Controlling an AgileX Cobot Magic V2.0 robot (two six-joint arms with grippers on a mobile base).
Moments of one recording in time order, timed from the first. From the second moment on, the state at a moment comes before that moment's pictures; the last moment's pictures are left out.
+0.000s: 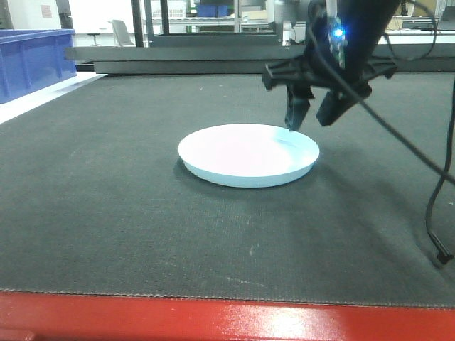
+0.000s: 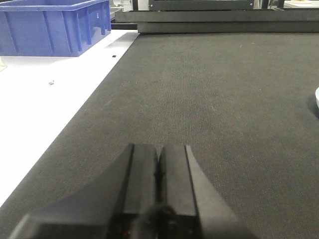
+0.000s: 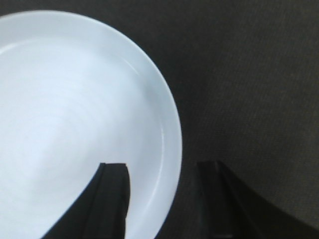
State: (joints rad) left arm -0.02 -0.02 0.03 -0.19 0.12 0.25; right arm 0.38 1.89 -1.42 -0.04 0.57 0.12
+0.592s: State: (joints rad) left arm -0.02 -0.02 0.03 -0.19 0.12 0.25; right arm 0.38 1.98 -1.42 -0.06 0.50 0.12
